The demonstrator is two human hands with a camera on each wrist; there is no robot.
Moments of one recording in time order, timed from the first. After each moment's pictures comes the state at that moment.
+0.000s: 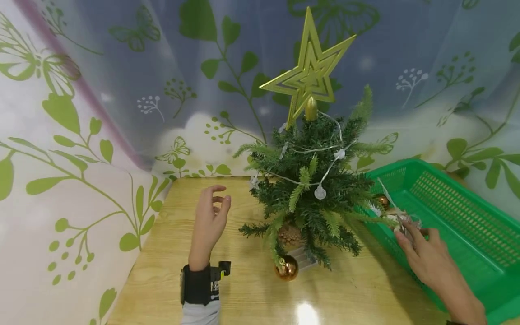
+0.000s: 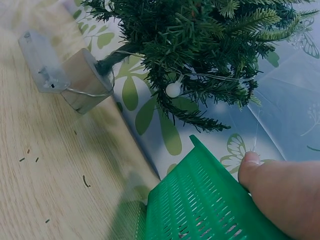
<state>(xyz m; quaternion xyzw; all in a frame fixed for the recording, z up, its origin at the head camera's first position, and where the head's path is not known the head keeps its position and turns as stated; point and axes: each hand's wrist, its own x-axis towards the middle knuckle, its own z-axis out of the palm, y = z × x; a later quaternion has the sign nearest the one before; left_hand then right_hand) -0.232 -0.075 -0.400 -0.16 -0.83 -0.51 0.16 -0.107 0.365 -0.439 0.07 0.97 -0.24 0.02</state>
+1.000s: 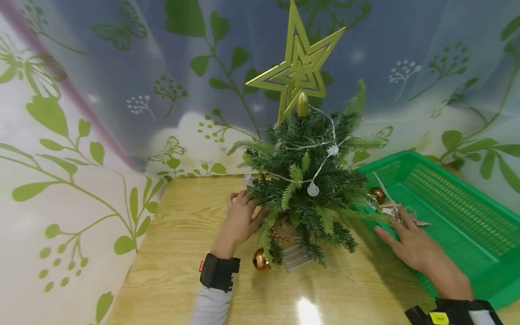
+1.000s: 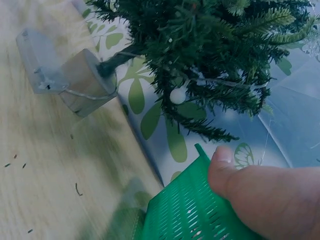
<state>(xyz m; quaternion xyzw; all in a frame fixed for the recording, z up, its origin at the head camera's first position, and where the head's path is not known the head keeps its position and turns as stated) -0.255 -0.027 -0.429 -0.37 -0.88 -0.22 0.19 -0.125 0.360 -0.431 0.03 0.98 -0.19 0.09</state>
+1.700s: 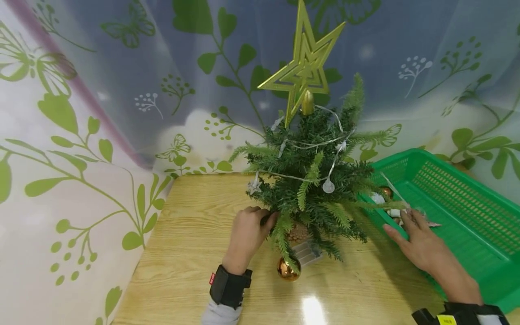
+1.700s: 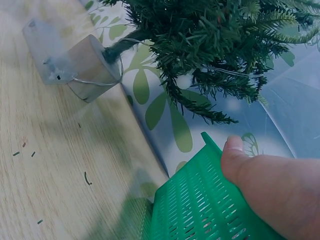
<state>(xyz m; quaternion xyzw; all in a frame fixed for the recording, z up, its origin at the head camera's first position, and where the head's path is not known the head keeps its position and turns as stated) -0.223 -0.019 -0.435 -0.33 -0.87 -0.27 0.26 -0.123 0.358 -0.439 0.07 0.97 -0.22 0.08</state>
